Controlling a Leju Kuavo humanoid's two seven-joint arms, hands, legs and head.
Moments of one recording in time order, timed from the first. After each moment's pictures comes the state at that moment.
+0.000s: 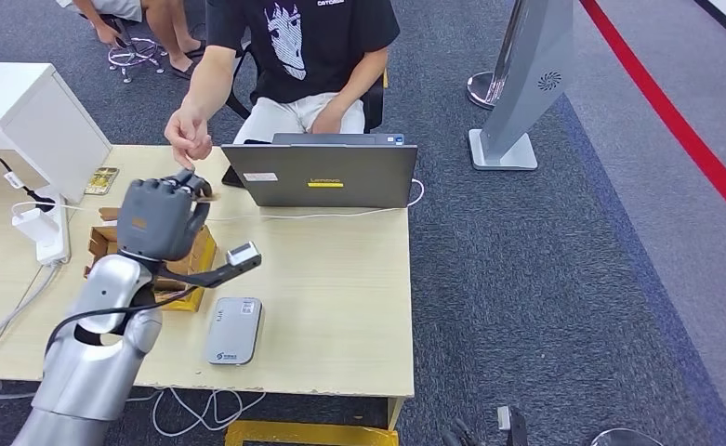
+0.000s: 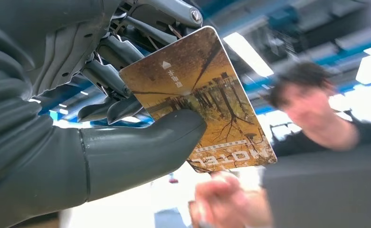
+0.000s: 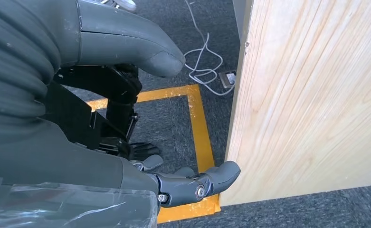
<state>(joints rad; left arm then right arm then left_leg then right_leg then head) -0.44 0.18 -0.08 -1.43 -1.37 0.32 -0.16 -0.18 0.17 -0.78 -0.27 0.30 0.29 -0.44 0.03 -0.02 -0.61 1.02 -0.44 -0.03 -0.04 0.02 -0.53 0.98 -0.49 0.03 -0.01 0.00</state>
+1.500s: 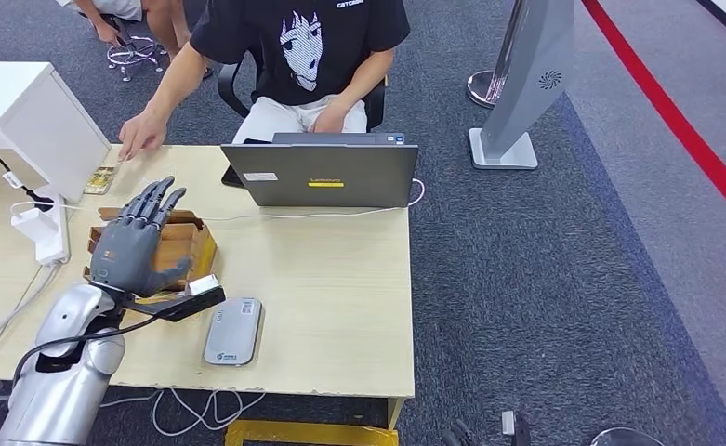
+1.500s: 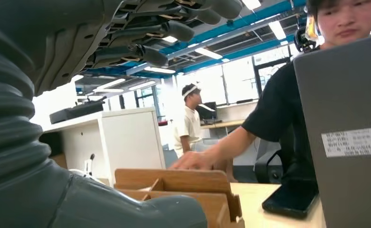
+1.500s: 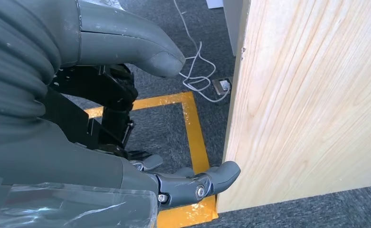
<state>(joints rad) -0.30 0.24 0.05 -1.38 -1.17 0.21 -0.34 -0.17 0.17 -0.78 -0.26 0.26 0.32 -0.46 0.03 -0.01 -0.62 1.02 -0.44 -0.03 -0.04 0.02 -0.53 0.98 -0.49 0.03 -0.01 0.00</state>
